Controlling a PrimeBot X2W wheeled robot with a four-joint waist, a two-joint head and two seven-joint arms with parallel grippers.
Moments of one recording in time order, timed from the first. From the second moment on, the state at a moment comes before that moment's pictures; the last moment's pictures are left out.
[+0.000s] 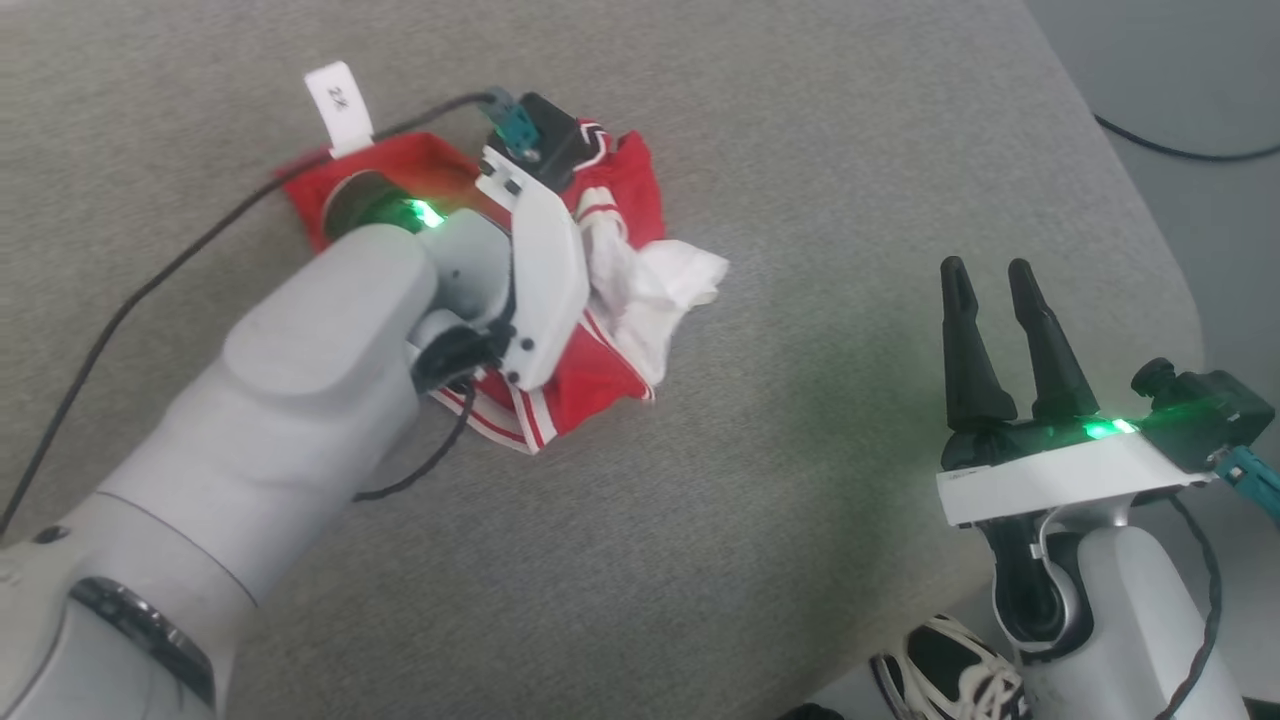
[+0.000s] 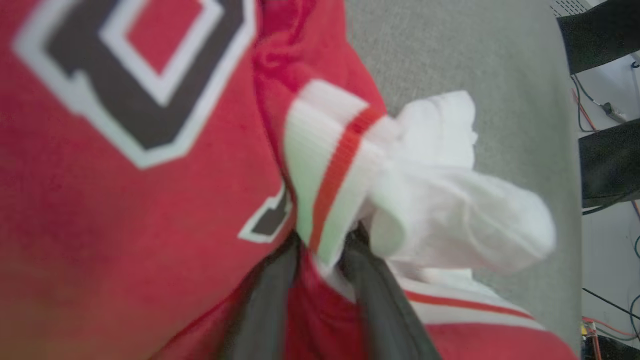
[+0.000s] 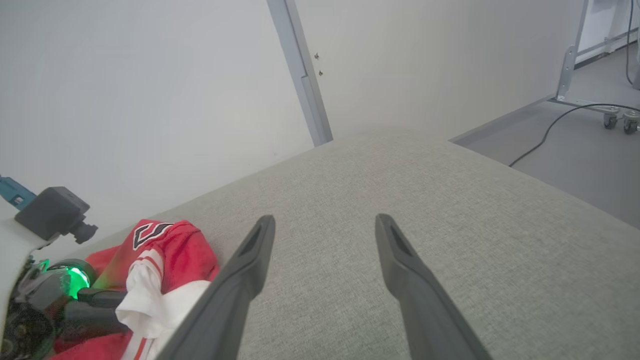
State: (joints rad) left arm -1.13 0.31 -1.03 0.76 -0.94 -0.14 0.50; right arm -0.29 -0.05 0.08 0.16 0.55 0.13 -0.26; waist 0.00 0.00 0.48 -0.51
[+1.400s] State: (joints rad) left arm -0.51 0.44 -0.85 0.72 -1.17 -0.13 -0.26; right arm 0.00 -0.19 -0.15 0.24 0.27 0.13 -0.26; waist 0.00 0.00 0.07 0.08
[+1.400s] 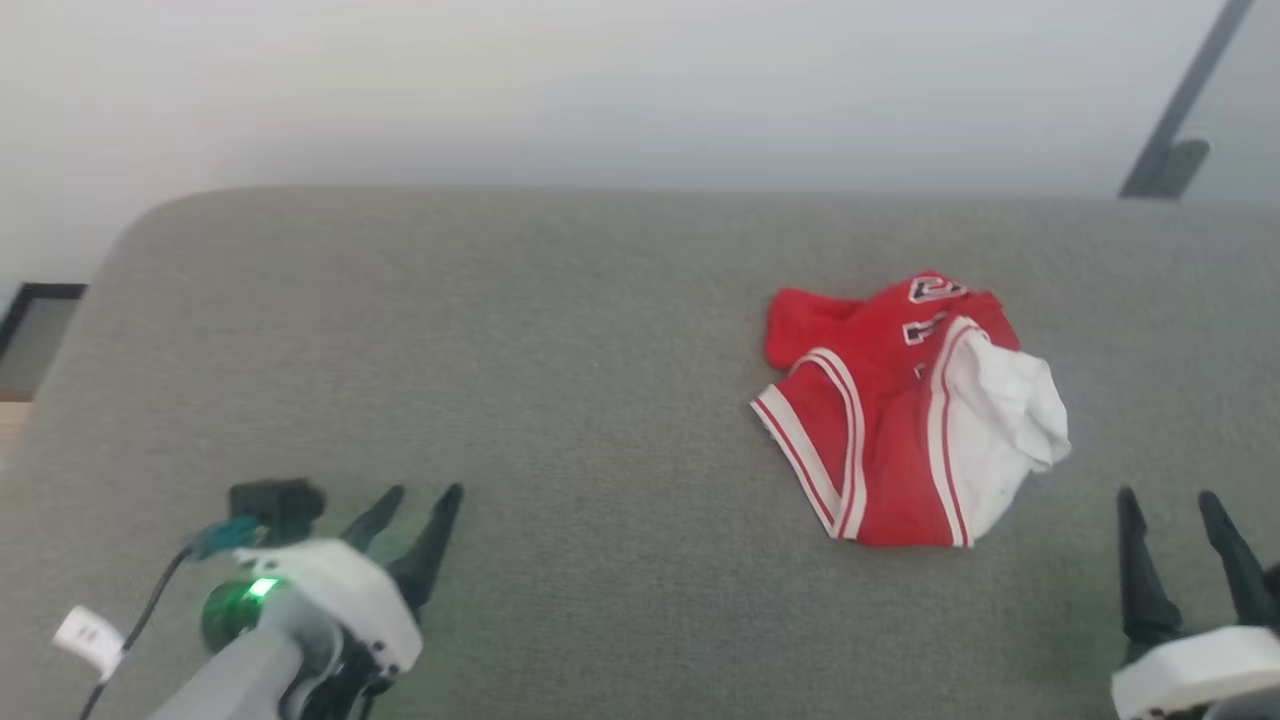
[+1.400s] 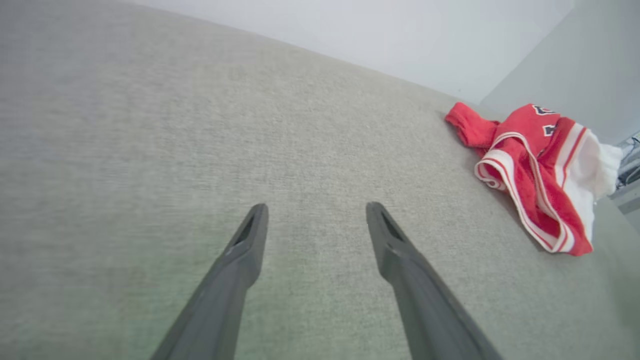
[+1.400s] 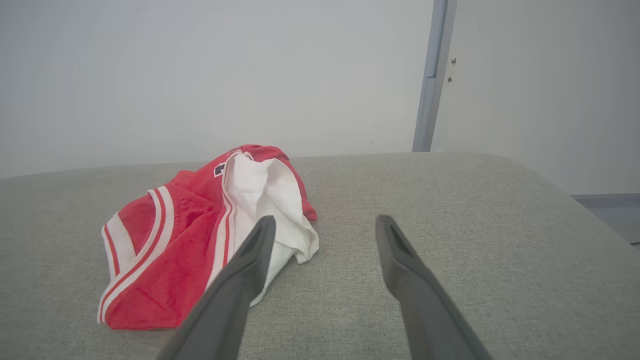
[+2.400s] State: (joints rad) left arm 0.05 0.22 0.01 0.19 -0.31 -0.13 -0.26; right arm 0.03 -0.16 -0.15 0.15 0.27 0.13 -0.26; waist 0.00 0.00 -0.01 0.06
